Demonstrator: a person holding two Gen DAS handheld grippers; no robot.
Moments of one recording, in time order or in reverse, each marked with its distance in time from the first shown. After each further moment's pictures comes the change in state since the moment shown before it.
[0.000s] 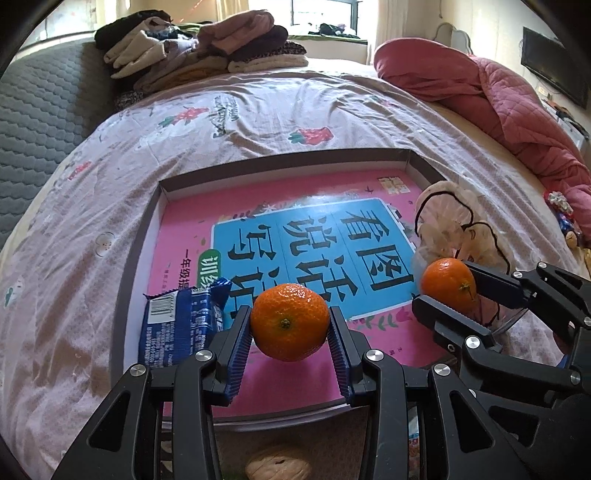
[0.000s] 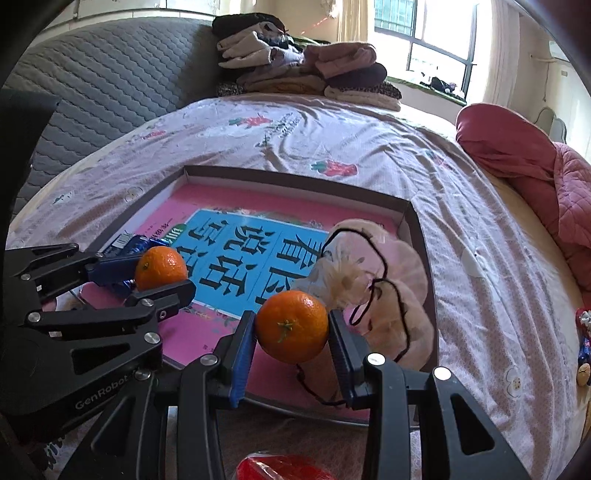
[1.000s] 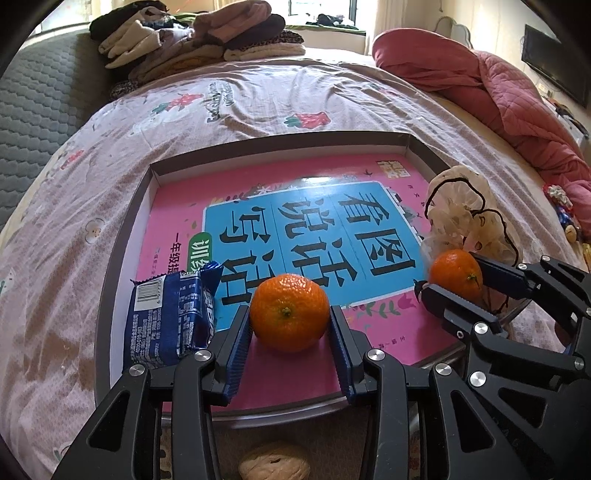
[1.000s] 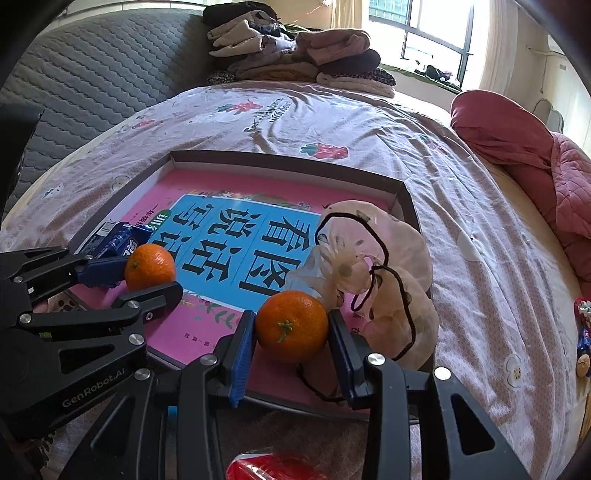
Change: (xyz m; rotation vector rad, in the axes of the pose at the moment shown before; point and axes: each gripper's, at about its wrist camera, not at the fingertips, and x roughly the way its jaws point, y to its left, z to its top) left arm 0.009 0.000 -0.005 -0.005 0.038 -0.020; right arm 0.007 -0.007 -0.005 0.016 0.031 -0.029
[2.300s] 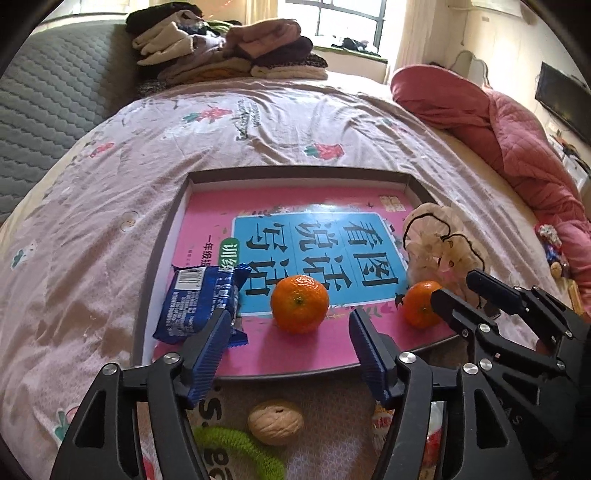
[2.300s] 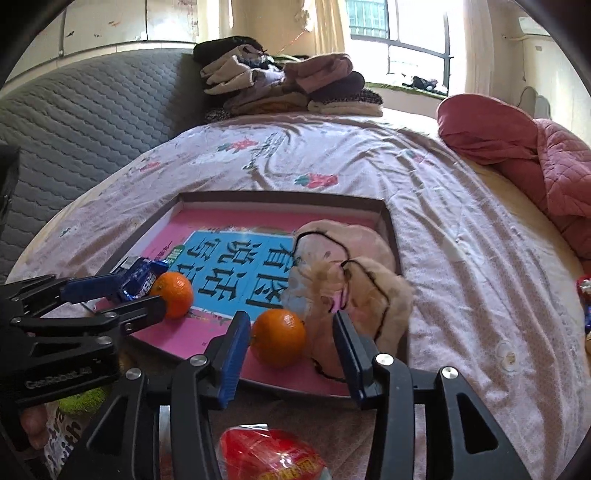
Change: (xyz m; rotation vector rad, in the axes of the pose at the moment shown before) left arm -0.054 0.013 -0.011 -0.121 -0.087 -0.004; right arm -0.037 -0.017 -0.009 0.095 -0.134 0.040
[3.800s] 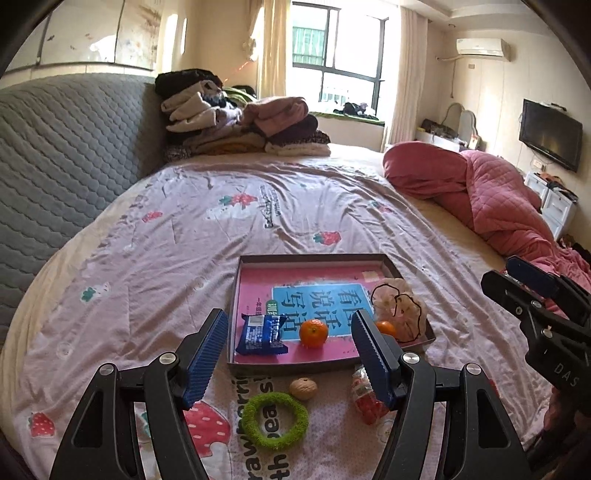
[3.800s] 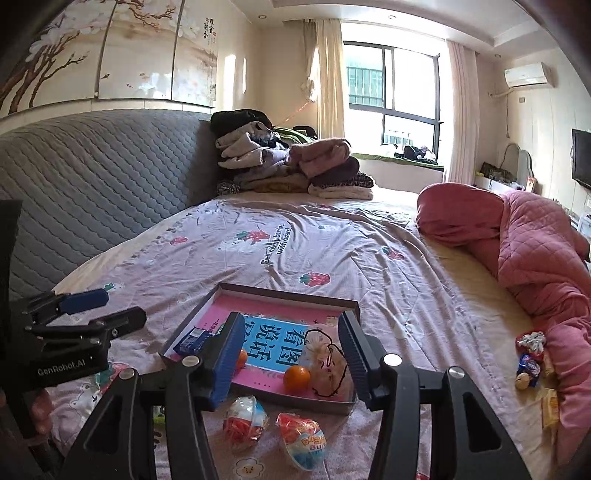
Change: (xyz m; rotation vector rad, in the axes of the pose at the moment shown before) left arm -0.177 0.022 -0.007 -0.002 -0.261 0.016; right arm -0.178 0.035 0.036 -0.052 -0.264 -0.029
